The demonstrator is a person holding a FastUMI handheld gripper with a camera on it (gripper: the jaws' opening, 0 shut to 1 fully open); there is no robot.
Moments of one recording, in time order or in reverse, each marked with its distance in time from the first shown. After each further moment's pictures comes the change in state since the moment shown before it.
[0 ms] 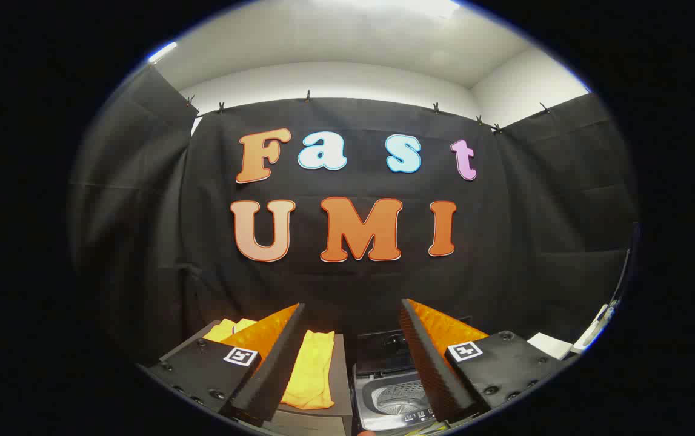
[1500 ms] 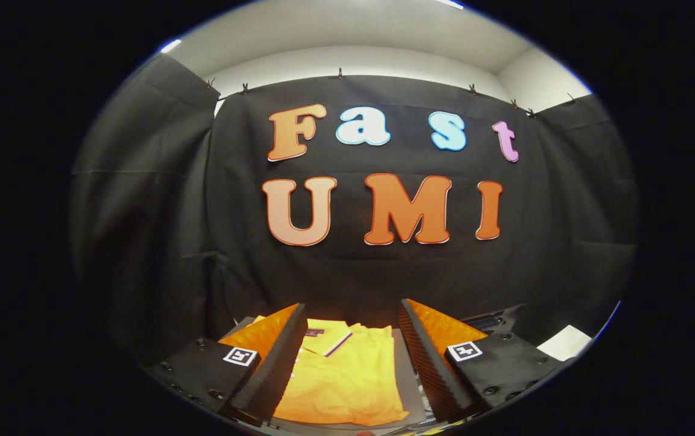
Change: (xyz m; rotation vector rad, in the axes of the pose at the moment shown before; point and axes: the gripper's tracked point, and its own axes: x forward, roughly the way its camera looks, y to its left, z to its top) arm 0.079 0.125 -0.045 0.013 0.102 0.146
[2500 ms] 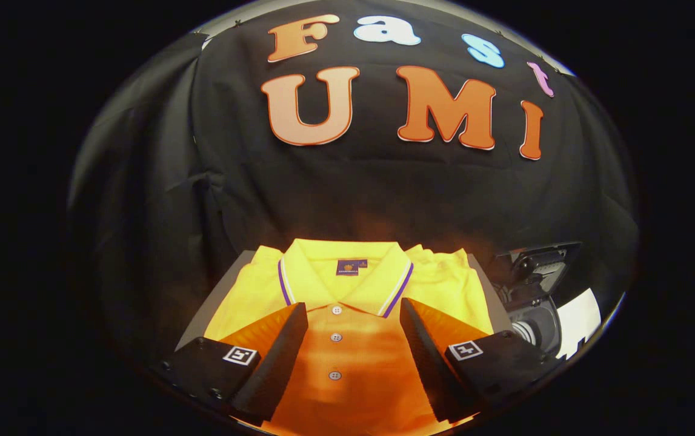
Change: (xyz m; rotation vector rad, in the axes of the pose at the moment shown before) arm 0.124 0.066 -0.167 0.030 0.473 0.023
